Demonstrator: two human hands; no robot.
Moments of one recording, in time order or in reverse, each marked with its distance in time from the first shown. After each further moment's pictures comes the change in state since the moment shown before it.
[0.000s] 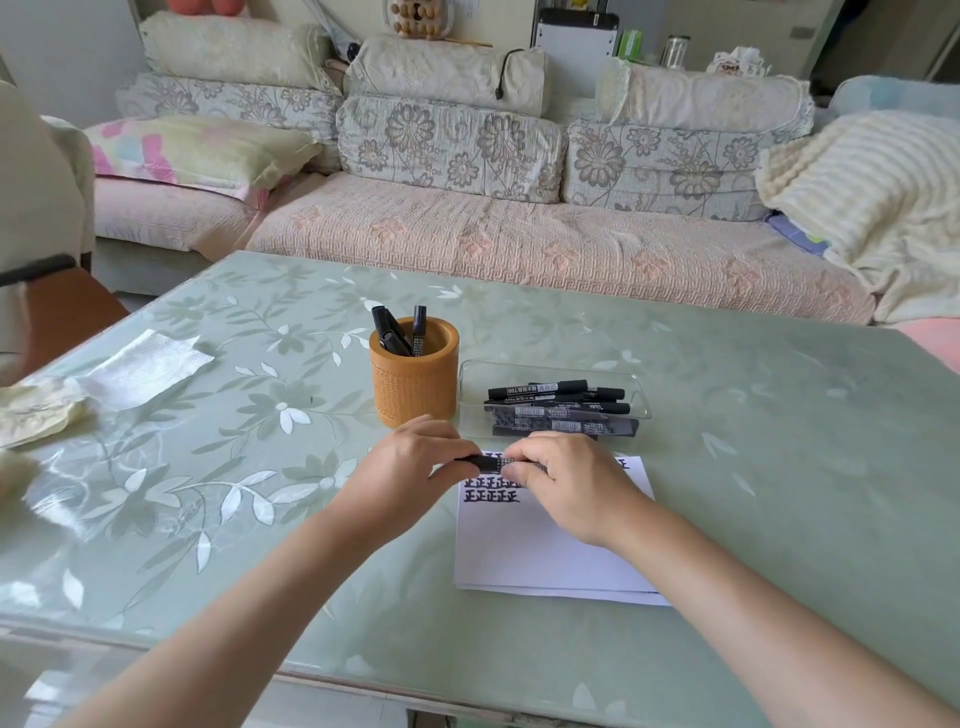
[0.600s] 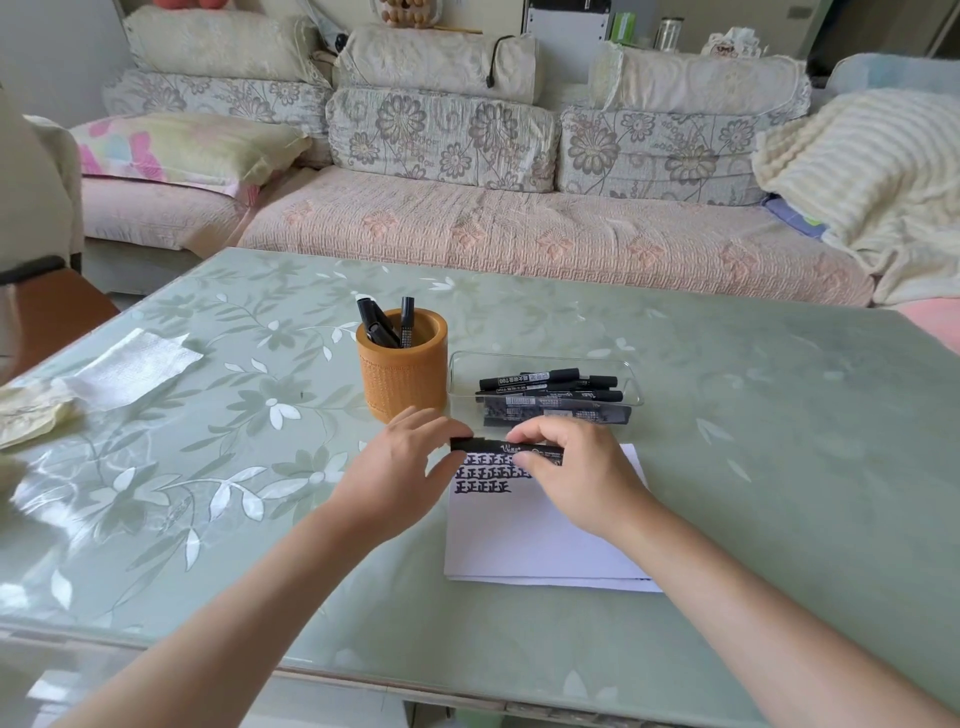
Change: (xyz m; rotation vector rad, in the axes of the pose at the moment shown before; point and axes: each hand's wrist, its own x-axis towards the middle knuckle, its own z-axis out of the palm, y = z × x) left_hand -0.002 0.002 0.012 0.083 0.044 -0.080; right_hand -0.008 0.019 0.008 0.221 0.212 0.092
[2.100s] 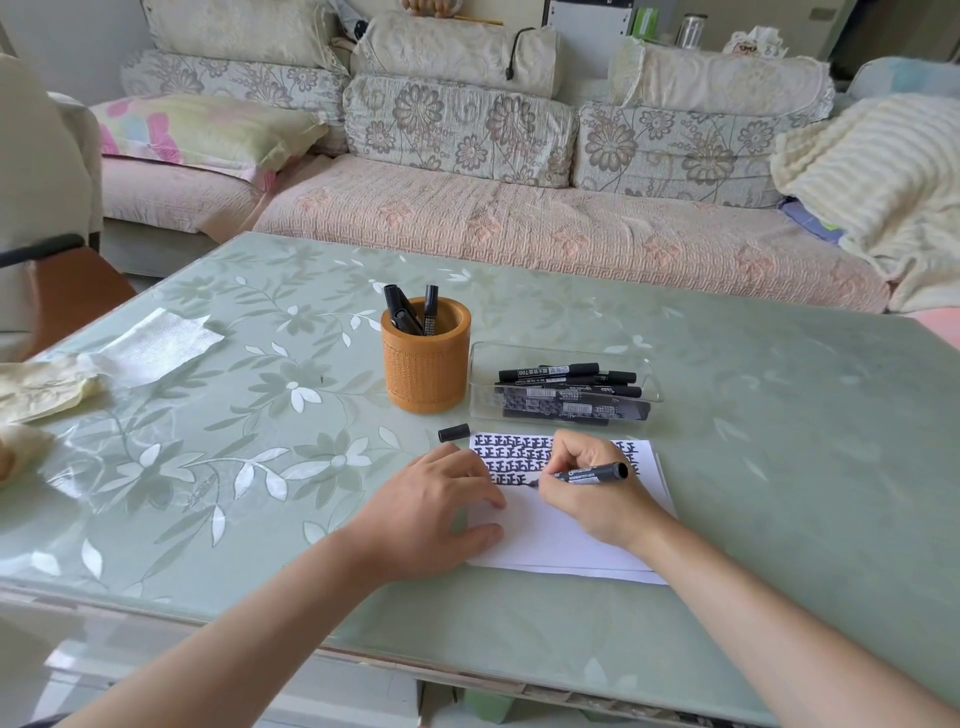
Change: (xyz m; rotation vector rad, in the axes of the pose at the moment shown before) left_hand -0.038 -0.001 0.011 -0.049 -0.207 0.134; right_hand -0.015 0.011 0.016 0.344 -0.097 0.085
